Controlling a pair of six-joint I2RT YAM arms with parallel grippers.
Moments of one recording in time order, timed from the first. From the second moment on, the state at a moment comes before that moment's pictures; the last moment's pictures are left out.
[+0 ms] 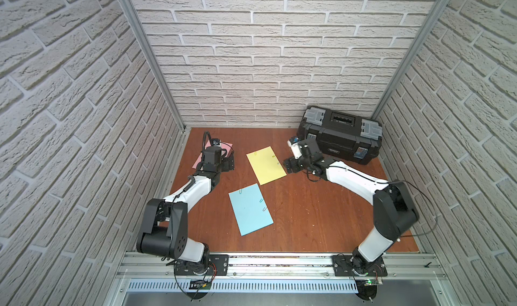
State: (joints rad) left arm -0.18 1.48 0.82 0.03 -0.17 -0.14; right arm 0.51 1.78 1.29 -0.33 0.01 0.05
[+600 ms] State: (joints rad) left arm -0.23 1.54 0.82 0.04 -0.05 -0.37; right arm 0.59 2.33 1.86 -0.68 -0.04 0.07
